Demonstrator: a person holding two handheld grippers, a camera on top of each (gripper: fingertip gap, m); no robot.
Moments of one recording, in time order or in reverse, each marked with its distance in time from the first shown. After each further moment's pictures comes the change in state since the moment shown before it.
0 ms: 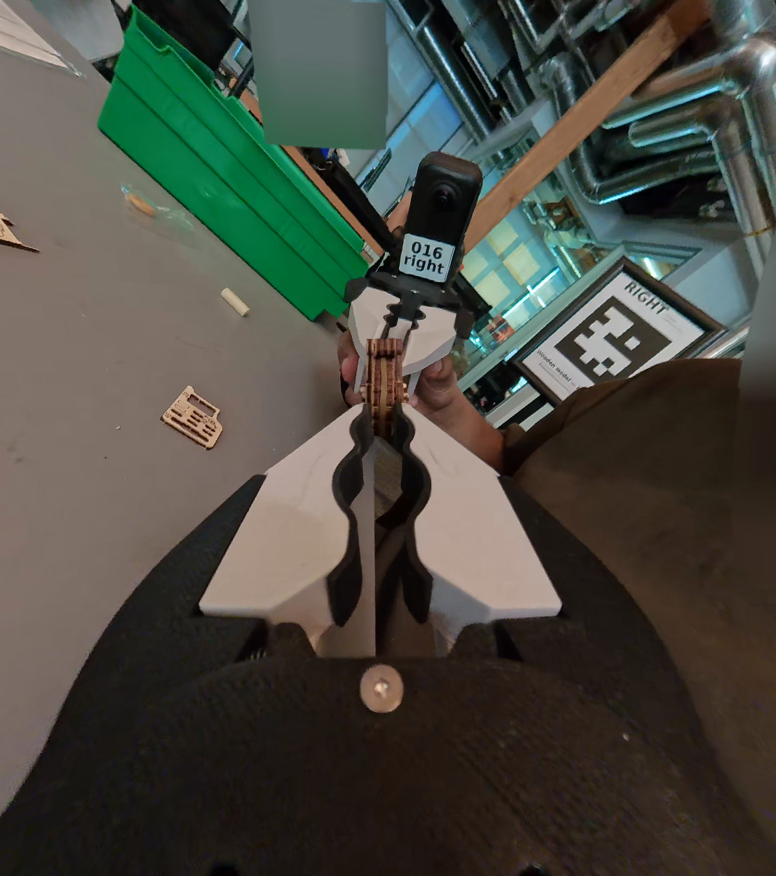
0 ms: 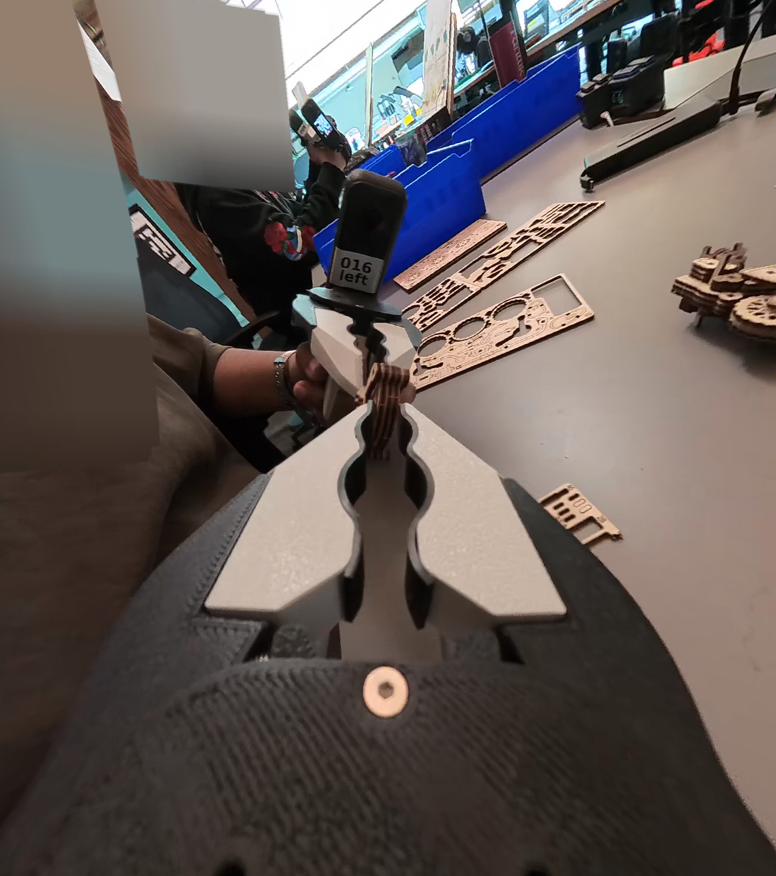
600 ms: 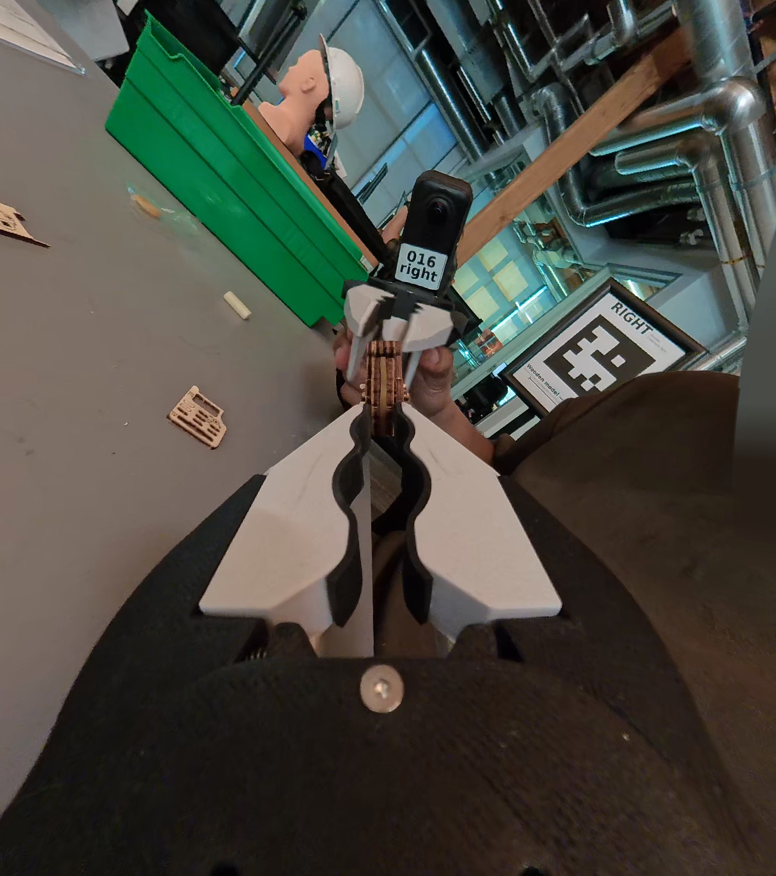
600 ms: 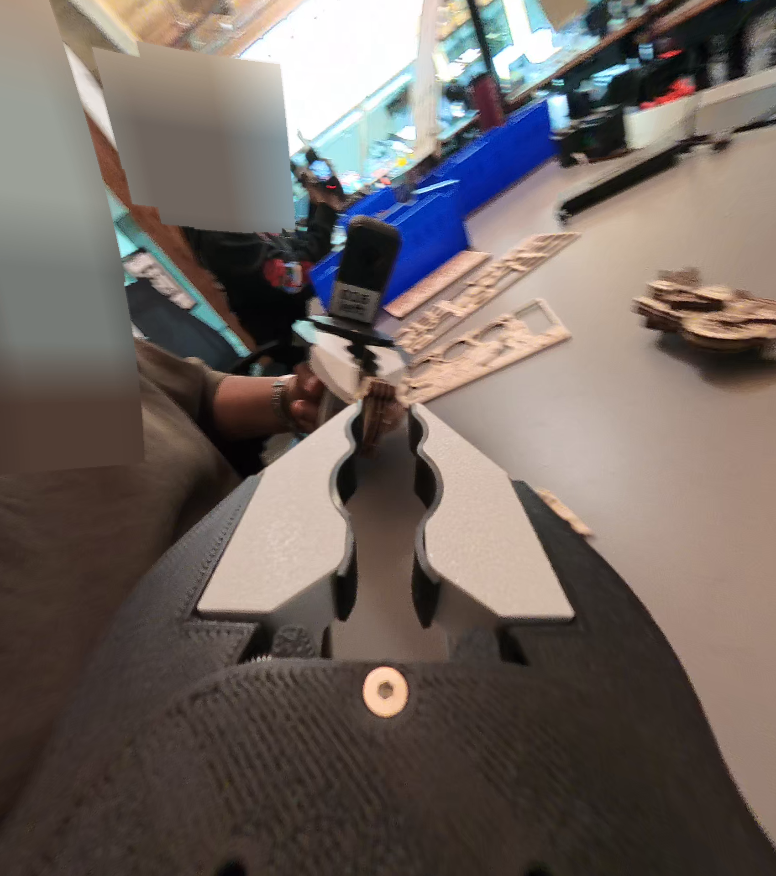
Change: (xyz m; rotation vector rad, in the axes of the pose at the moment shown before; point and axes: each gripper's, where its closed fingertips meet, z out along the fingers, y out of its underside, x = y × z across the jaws) left arm -0.004 -0.004 -0.003 0.024 0.013 -0.042; right arm 0.013 -0.010 -0.013 0.065 0.038 0.016
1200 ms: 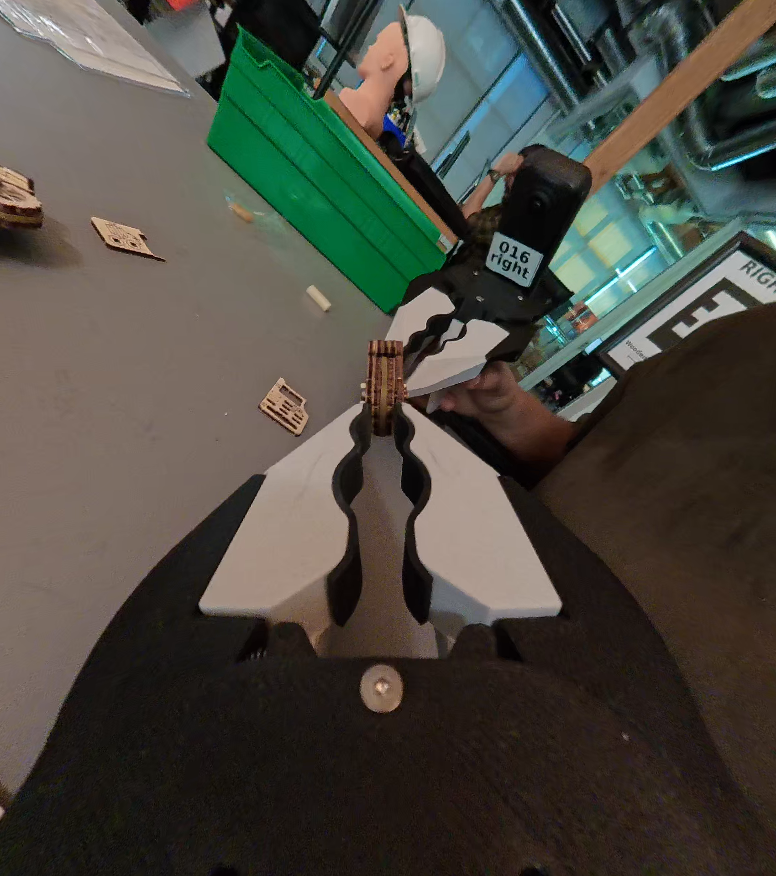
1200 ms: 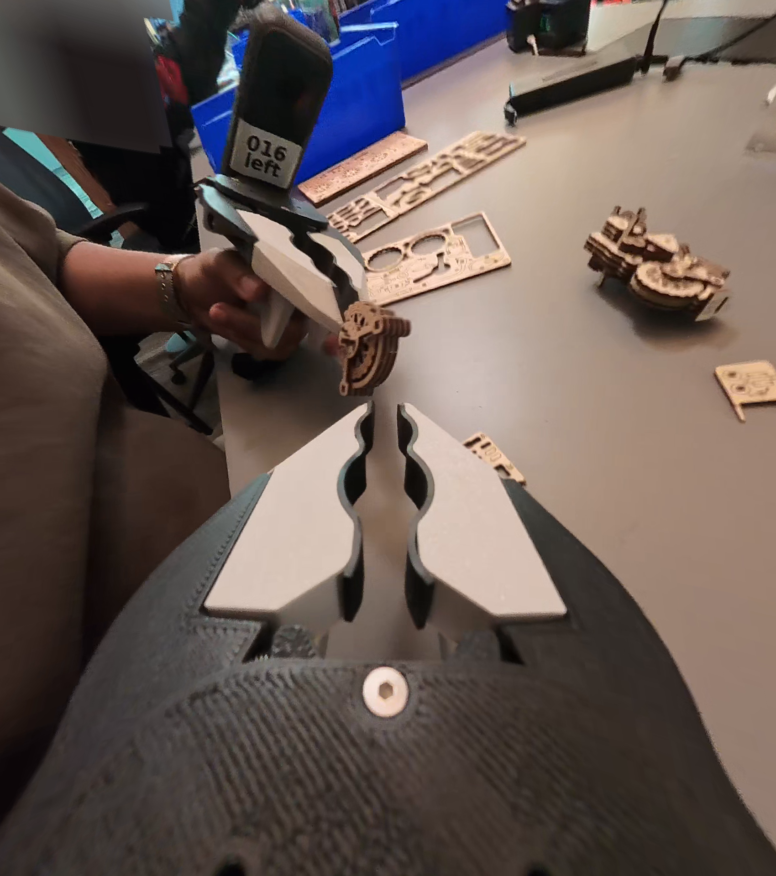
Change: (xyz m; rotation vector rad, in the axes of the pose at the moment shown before) left arm -0.030 0.001 -0.006 -0.047 -0.179 0.107; right arm 0.023 0.039 0.008 -0.232 0.176 -0.200
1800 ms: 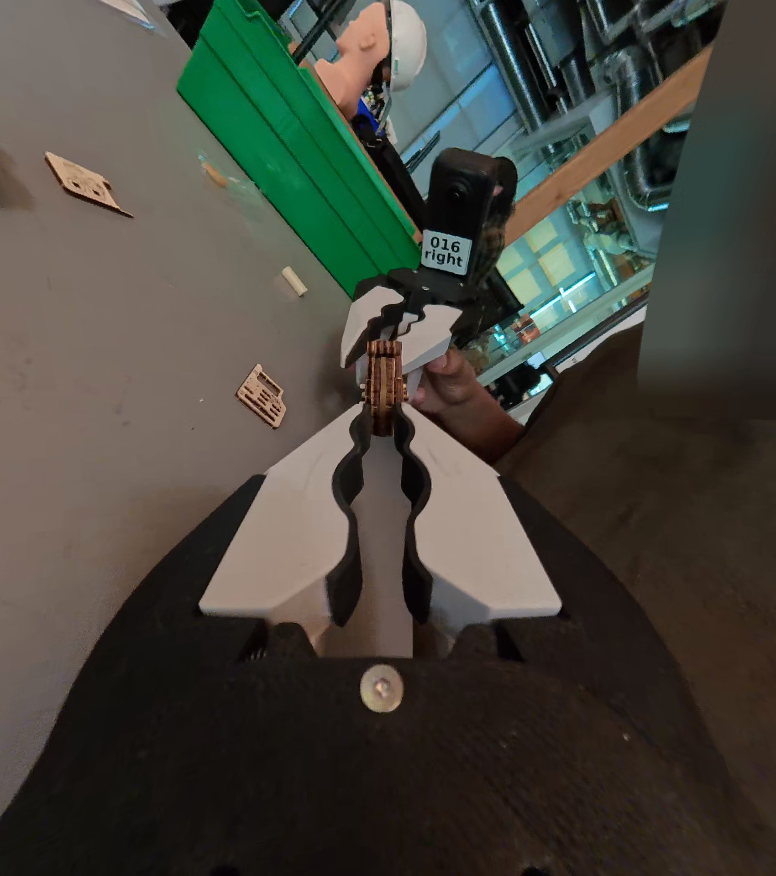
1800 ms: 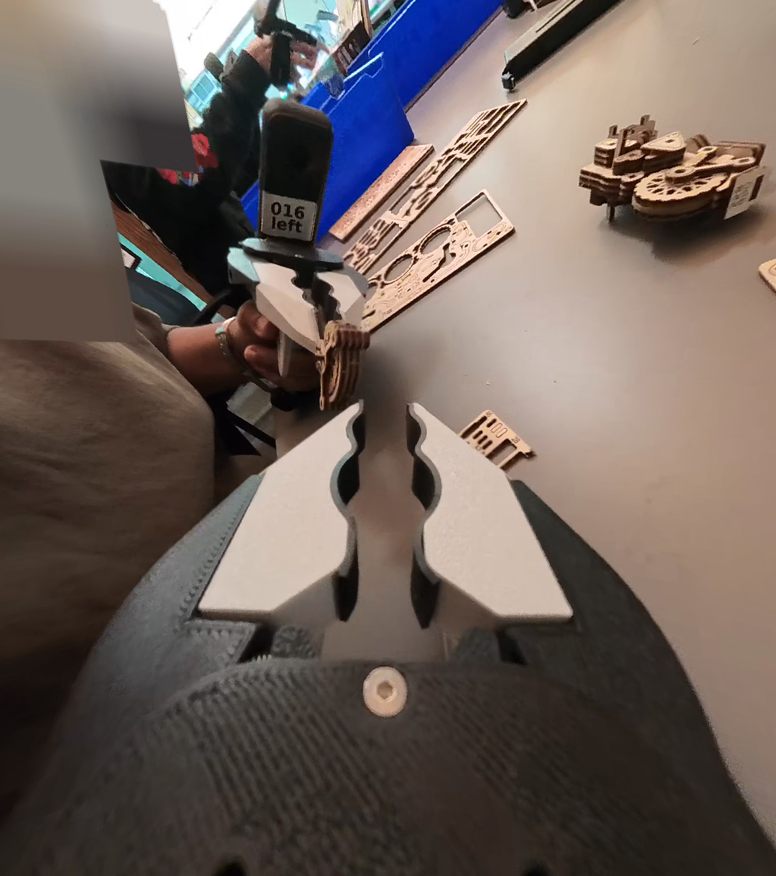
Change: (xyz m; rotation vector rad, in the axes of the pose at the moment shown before) left arm 0.001 0.001 0.004 -0.022 0.081 -0.143; right arm 0.013 -0.001 -0.006 0.048 -0.137 0.315
